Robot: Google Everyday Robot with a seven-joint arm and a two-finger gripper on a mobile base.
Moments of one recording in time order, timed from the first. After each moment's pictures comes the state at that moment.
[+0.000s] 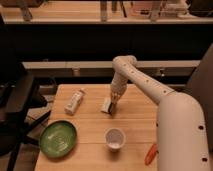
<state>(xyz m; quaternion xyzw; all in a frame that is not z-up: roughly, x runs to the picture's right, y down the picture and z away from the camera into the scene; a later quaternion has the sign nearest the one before) 0.066 0.068 0.864 -0.29 -0.31 -0.50 0.75</state>
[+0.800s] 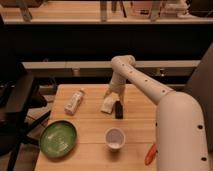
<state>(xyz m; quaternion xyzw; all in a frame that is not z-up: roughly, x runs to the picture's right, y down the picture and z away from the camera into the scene) 0.055 0.060 0.871 -0.28 -0.31 -0.51 0.75</state>
